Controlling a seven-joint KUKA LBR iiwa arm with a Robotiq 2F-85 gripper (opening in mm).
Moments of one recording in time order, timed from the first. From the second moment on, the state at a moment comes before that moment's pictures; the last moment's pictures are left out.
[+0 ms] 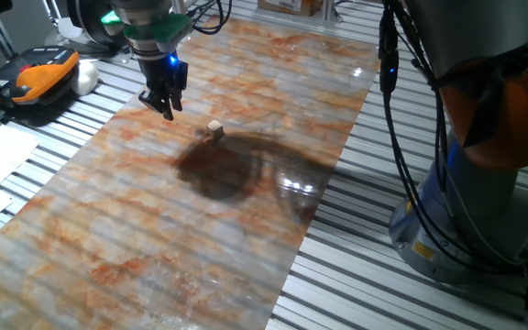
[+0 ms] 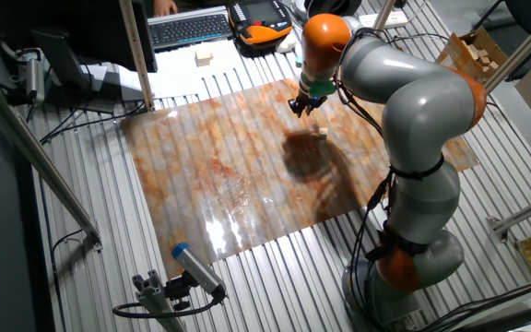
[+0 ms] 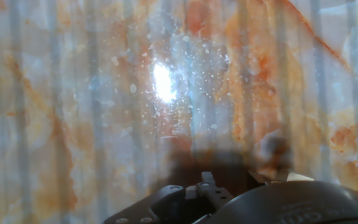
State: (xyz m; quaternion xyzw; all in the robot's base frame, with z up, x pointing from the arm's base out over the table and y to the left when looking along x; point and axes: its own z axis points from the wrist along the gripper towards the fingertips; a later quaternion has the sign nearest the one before) arm 0.603 0.035 0.148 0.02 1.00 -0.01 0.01
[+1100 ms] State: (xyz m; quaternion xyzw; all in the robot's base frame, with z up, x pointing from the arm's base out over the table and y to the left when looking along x) arm 0.604 0.035 0.148 0.00 1.00 -0.02 0.00
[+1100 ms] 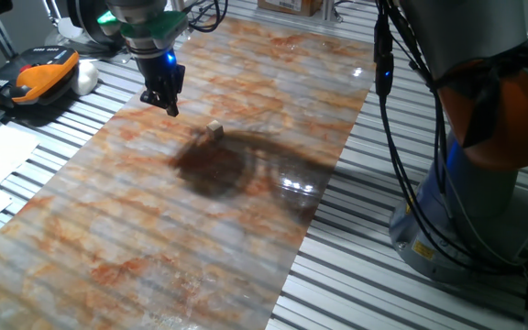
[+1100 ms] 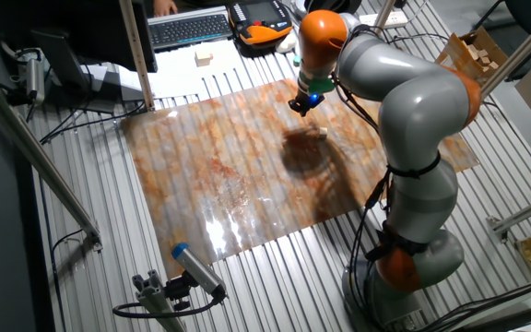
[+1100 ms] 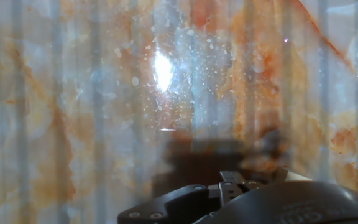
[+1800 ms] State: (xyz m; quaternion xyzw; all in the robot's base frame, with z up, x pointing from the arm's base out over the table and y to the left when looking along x) arm 0.604 0.036 0.148 0.00 1.00 -0.03 0.00
